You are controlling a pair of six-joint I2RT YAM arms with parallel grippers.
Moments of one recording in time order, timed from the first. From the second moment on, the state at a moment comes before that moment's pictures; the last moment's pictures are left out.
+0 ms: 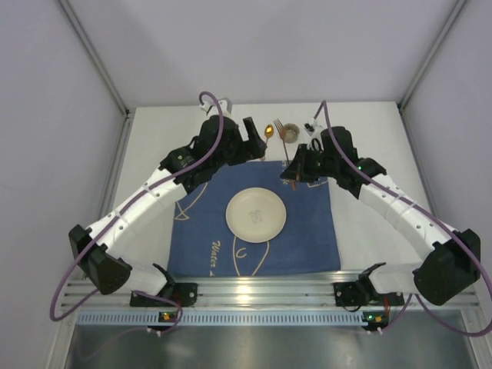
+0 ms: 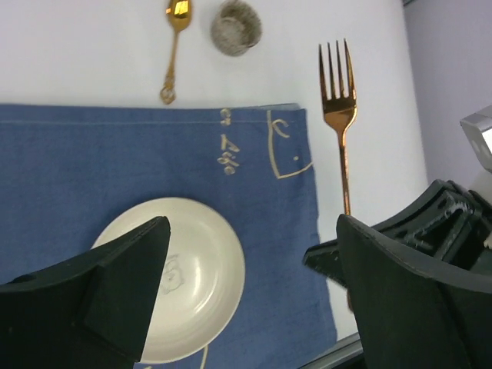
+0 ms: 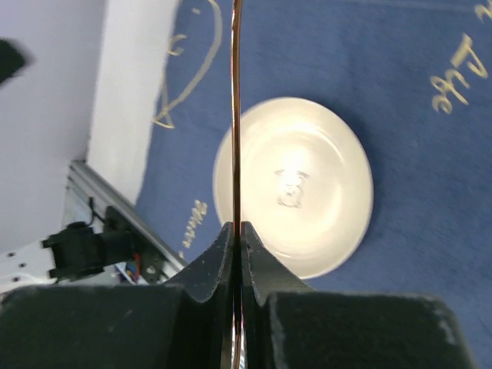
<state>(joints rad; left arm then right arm) -0.73 1.43 1.49 -0.53 -0.22 -0.73 0.51 1.29 1.14 -0.42 -0.37 0.57</state>
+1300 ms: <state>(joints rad) -0.71 1.26 1.22 -0.68 -0.32 -0.71 0.29 1.66 0.88 -0.36 -0.47 0.53</state>
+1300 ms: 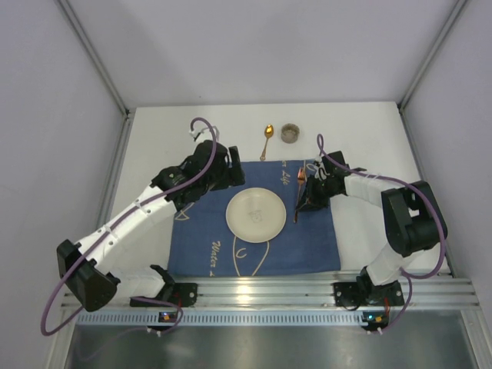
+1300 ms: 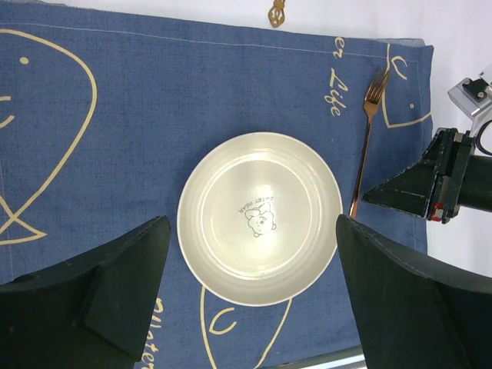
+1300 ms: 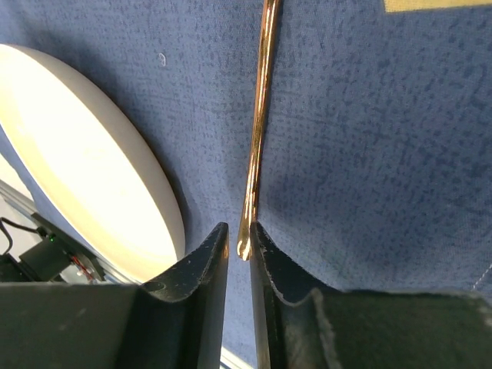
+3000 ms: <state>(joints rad) -0.71 1.18 1.18 -0.68 -0.36 -0.68 0.38 1.91 1.31 -0.69 -0.08 0.50</state>
